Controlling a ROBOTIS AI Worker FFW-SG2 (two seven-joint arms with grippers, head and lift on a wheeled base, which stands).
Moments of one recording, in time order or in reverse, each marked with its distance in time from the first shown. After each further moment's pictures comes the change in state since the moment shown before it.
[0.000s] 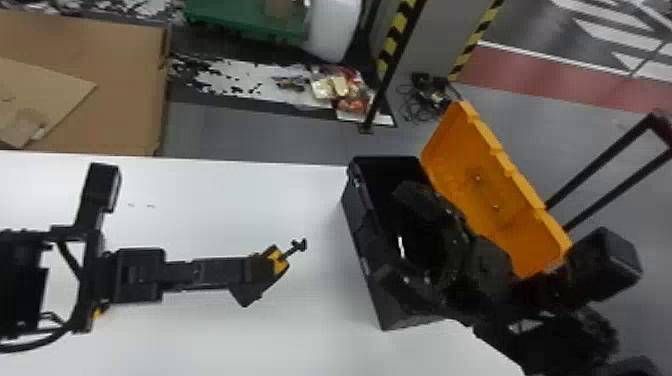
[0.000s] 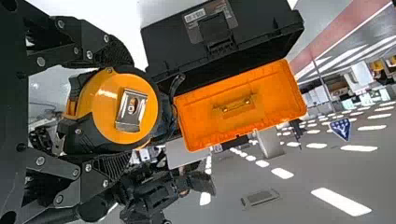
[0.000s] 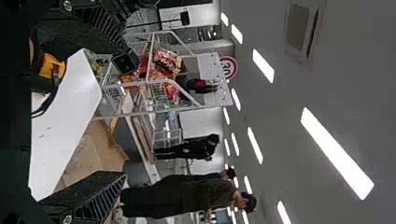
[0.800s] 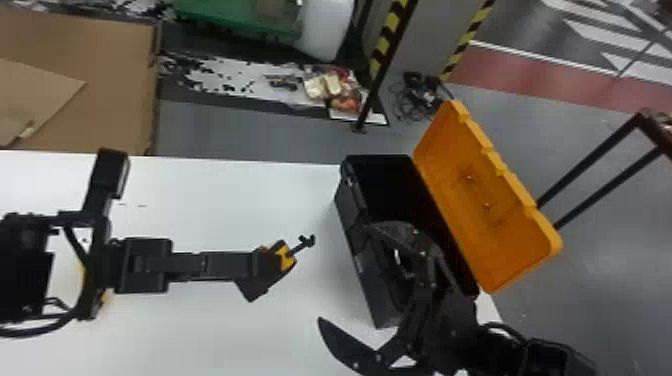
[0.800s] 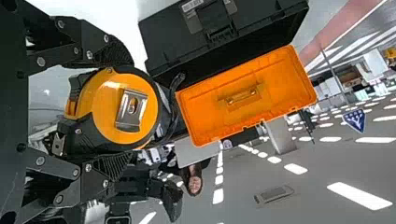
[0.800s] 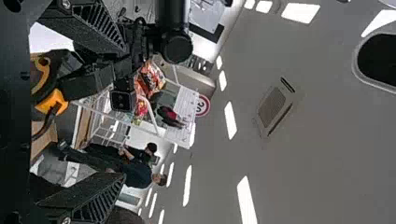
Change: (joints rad) left arm -0.039 0.002 -0.051 -0.005 0.001 0.000 0.000; right arm -0.091 -0.066 0.259 0.368 0.279 -0.798 0.000
